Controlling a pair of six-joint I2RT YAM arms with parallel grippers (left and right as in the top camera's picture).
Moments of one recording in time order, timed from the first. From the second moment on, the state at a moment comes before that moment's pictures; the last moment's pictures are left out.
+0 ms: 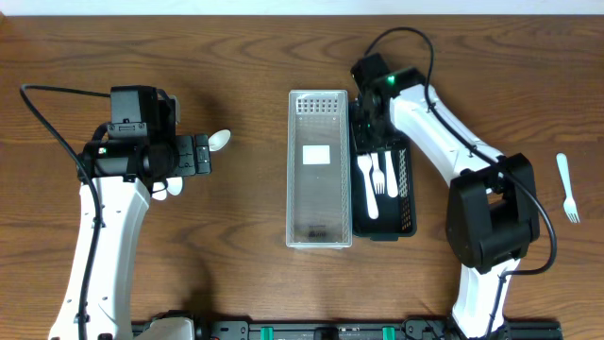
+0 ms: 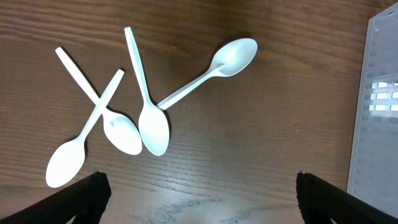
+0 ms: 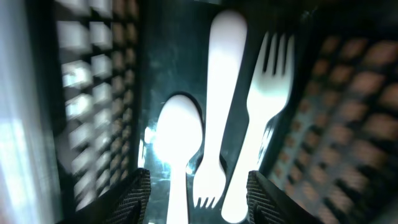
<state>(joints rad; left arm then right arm) 0.04 1.35 1.17 -0.95 0.02 -0.04 0.39 2.06 1.68 -1.11 0.02 0.26</state>
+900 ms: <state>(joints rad) 0.04 1.35 1.17 -0.96 0.02 -0.04 -0.56 2.01 1.83 -1.13 0.10 -0.16</state>
